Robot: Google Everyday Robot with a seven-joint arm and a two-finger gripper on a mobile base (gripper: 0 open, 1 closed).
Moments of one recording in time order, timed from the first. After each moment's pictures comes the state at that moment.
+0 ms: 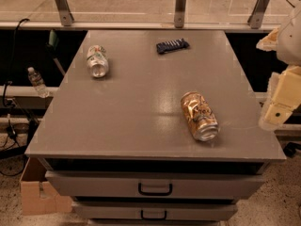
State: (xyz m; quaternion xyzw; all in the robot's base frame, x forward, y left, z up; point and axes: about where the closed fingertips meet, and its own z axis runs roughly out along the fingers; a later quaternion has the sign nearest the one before) arm 0.438 -0.217 0.976 -0.60 0.78 -0.03 0.16
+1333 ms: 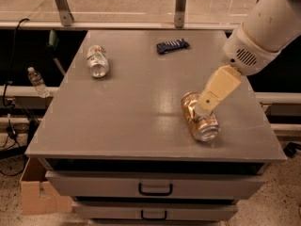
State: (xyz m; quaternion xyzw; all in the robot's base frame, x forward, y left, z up) arm 0.493 -0.153 0.927 -0.49 0.85 0.06 0.18
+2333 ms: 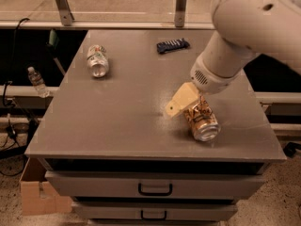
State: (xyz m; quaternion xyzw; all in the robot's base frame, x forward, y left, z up) arm 0.518 -0.125 0.857 -0.31 0.94 0.04 0.15
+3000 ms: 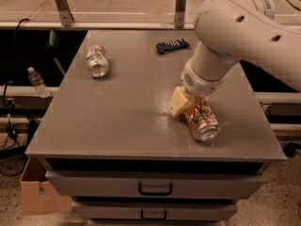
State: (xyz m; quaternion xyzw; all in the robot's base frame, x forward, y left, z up) arm 0.532 -0.113 0.828 -0.26 0.96 0.03 0.13
